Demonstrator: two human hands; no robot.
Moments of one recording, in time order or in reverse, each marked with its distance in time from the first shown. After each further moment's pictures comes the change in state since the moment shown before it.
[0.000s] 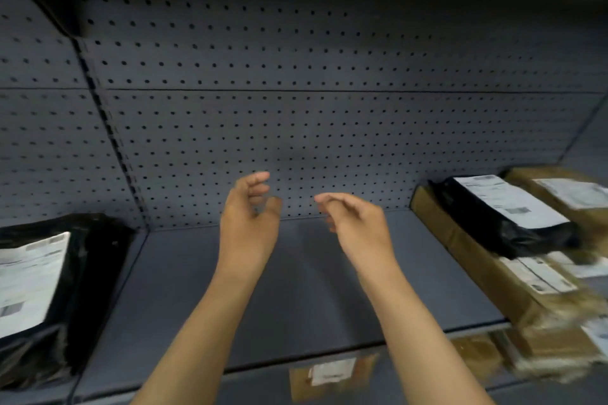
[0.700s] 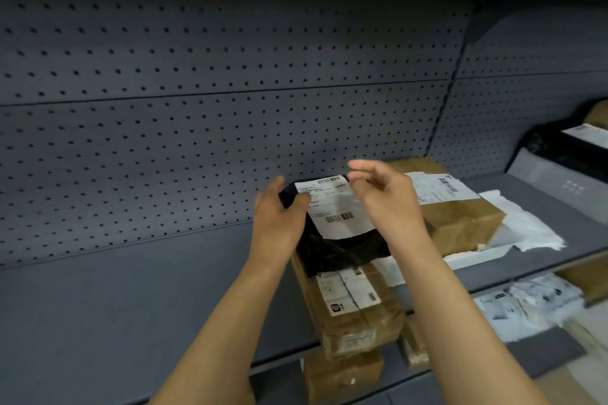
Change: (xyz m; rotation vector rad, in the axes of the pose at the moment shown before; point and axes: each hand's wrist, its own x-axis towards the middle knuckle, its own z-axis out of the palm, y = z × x) left_hand -0.058 0.061 0.346 -0.015 -0.282 -0.176; right_hand 0.119 0.044 -0.339 -0.110 0.171 -0.123
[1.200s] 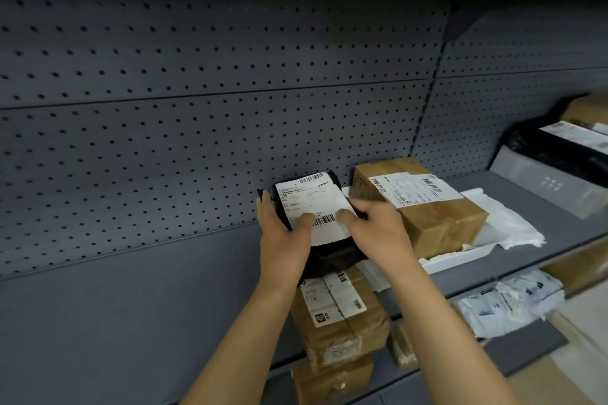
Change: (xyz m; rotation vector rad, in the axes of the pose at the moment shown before) left_hand -0.015 -0.014 0.036 -0.136 -0.025 -0.063; right_hand -0.002 0.038 -0.012 -0.278 -0.098 0.131
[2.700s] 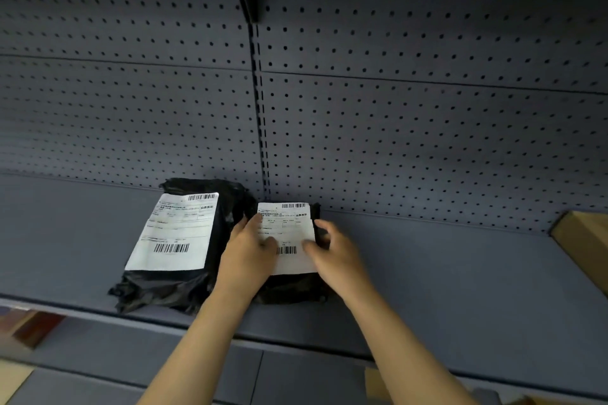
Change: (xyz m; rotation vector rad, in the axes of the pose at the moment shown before) left_hand -0.050 -0.052 -0.557 0.651 0.417 -0.123; right_hand -0.200 -0.219 0.470 0.042 -0.580 -0.122
